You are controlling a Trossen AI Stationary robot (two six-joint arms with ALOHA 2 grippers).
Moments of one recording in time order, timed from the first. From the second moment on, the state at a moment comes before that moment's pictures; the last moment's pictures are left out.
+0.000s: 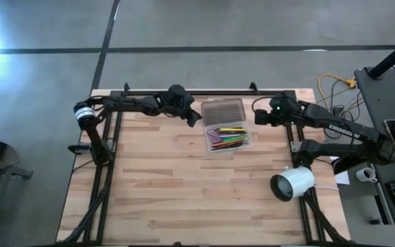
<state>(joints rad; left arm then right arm) 0.52 1.74 1.04 0.07 0.33 -0.35 -0.53 0.90 0.74 -0.77 0.08 0.99</state>
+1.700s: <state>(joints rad) 0.64 2.15 1.62 -0.23 0.46 -0.40 -0.44 1.29 0.54 -0.40 -0.04 1.00</state>
